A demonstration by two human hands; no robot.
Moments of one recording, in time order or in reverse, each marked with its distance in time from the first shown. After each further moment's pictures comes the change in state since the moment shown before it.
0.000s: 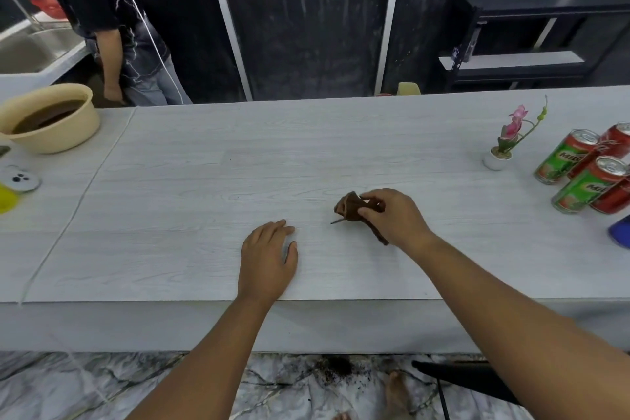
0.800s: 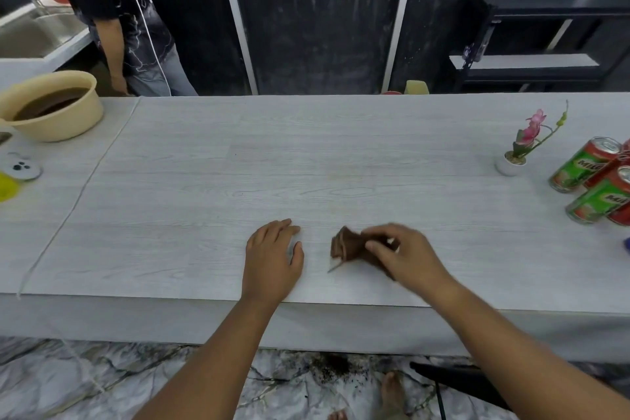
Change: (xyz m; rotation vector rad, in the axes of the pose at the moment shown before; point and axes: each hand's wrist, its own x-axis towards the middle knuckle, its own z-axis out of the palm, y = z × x) left_hand 0.001 0.002 0.003 0.036 -0.009 -0.029; right_hand -0.064 -0.003 0.004 0.165 -0.061 -0.085
